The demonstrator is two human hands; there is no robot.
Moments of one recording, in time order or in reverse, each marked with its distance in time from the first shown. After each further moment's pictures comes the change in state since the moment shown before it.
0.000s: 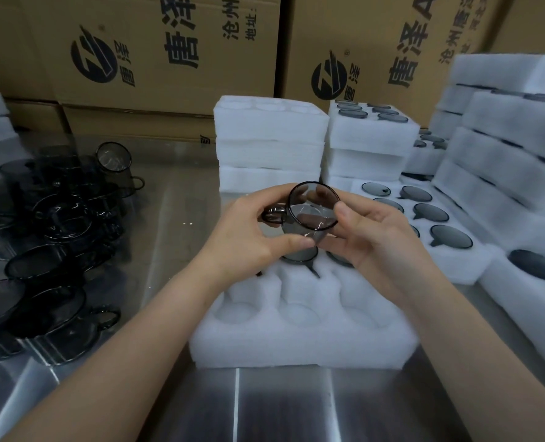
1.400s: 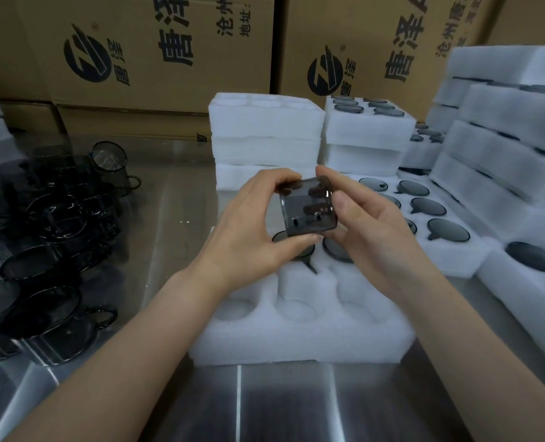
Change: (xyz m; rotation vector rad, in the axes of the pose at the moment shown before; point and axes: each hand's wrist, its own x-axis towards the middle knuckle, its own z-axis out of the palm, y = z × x) left_hand -0.005 0.003 0.007 0.235 0.076 0.178; right_hand 0.002 0.005 0.000 -0.102 0.063 -0.082
